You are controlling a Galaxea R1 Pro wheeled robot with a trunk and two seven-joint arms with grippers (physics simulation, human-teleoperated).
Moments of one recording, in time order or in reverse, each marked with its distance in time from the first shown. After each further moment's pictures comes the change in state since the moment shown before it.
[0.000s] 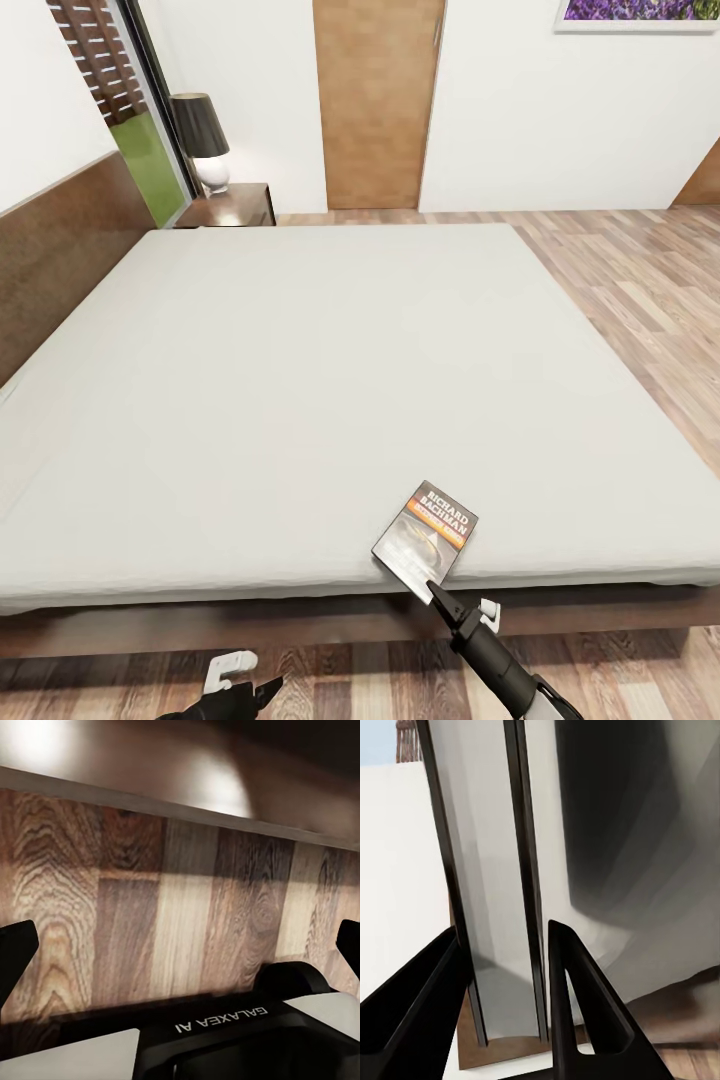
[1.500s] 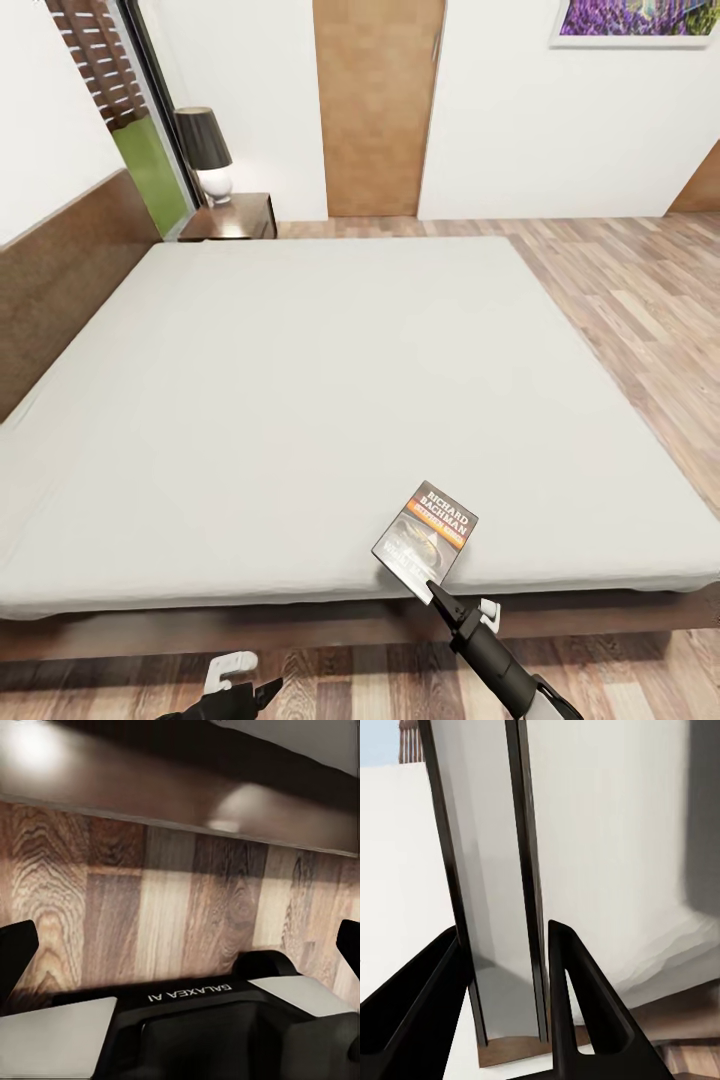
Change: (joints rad) left arm 0.000 0.000 -0.001 0.000 0.000 0.005 0.002; right arm 0.000 0.000 0.000 0.000 0.000 0.002 0.000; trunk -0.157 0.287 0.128
